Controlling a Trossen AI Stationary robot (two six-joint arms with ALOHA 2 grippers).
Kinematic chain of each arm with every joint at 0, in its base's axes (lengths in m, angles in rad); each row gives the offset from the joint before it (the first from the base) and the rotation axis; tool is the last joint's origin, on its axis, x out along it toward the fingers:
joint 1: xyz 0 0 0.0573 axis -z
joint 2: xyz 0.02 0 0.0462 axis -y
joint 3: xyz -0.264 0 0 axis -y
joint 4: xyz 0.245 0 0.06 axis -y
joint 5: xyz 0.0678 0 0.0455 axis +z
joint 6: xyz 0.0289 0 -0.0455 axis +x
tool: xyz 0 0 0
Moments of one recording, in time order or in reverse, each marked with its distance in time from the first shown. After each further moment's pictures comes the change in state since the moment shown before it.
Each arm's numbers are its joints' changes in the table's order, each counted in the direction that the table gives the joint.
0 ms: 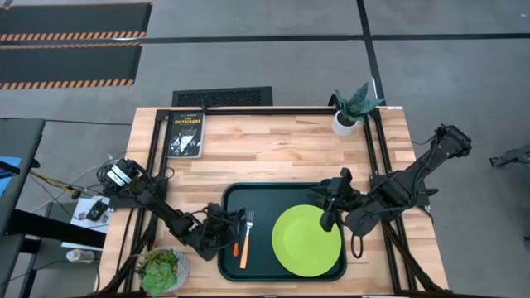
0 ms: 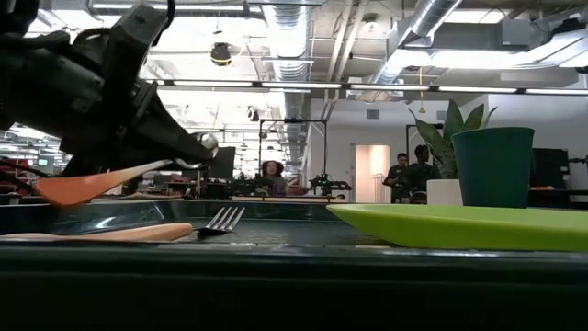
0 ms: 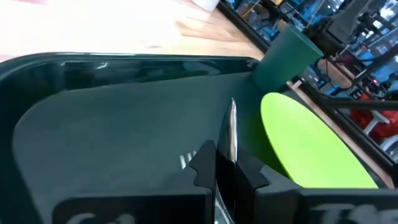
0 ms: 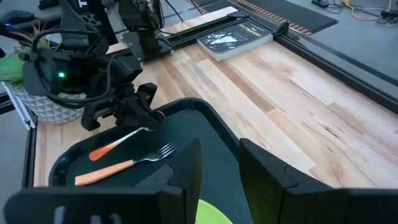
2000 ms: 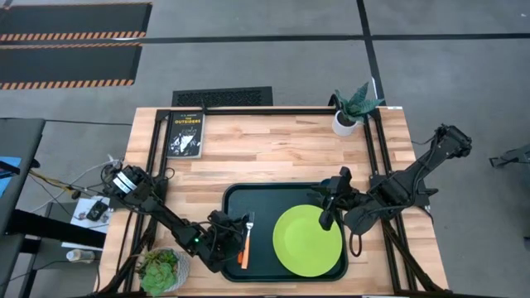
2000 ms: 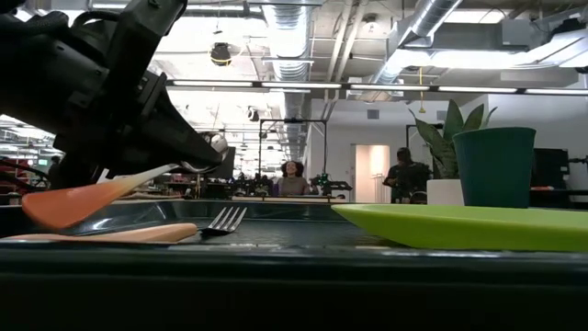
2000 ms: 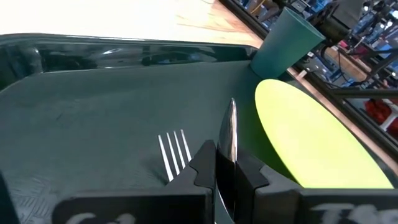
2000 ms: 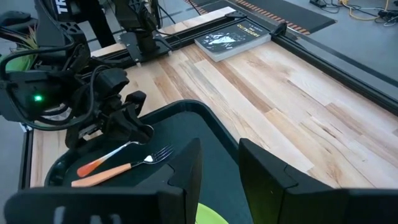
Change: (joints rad) left arm 0.026 -0.082 0.179 -0.246 0.023 -0.113; right arm 0.012 0.000 0.000 0.004 0.005 -0.006
